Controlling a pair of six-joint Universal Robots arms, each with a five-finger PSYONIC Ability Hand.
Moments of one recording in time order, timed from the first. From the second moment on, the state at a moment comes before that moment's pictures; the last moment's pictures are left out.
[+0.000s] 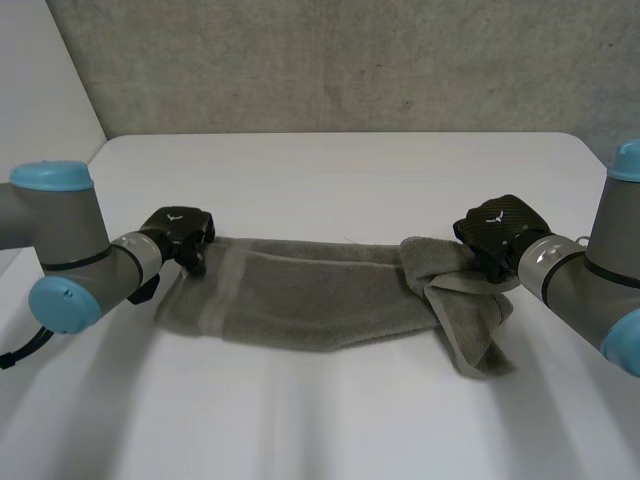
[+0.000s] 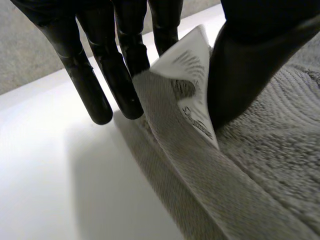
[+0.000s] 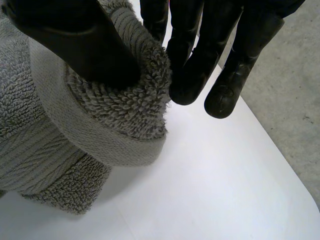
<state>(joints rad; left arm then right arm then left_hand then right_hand) 4.50 -2.38 -1.14 3.10 -1.29 3.39 1.86 -1.12 1.44 0.08 1.40 2.45 1.10 1.11 1.11 1.12 0.92 1.33 1.34 1.35 1.34 1.17</state>
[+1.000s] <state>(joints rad) 4.59 -2.05 -1.19 3.16 -1.36 3.19 1.69 -1.17 1.12 0.39 1.19 2.38 1.30 1.33 1.33 1.36 1.10 1.33 1.35 1.35 1.34 1.17</state>
